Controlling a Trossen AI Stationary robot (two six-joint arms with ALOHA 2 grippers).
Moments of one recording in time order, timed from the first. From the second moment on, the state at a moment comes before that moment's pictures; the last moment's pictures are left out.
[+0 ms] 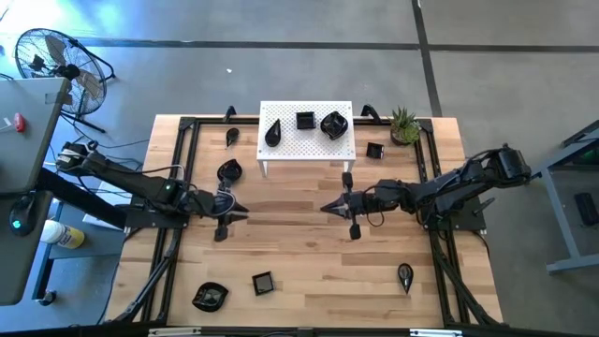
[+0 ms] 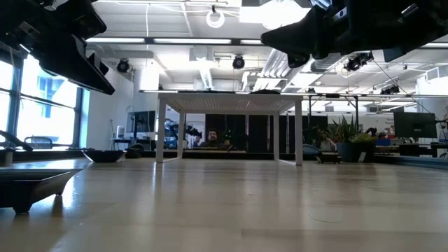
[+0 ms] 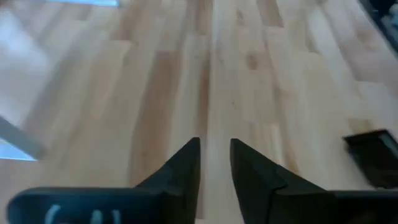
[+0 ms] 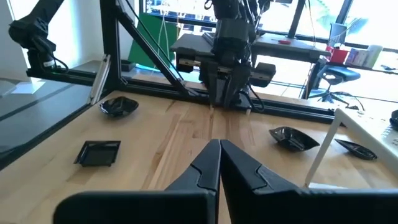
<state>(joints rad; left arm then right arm) -0.31 0.77 0.39 -0.19 -0.27 -0.26 0.12 1.38 0.47 0.84 0.00 -0.11</state>
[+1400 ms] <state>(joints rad) -0.71 1.29 0.72 -0.47 0.20 -0.83 0.12 1.38 0.47 0.80 -0.06 -0.11</state>
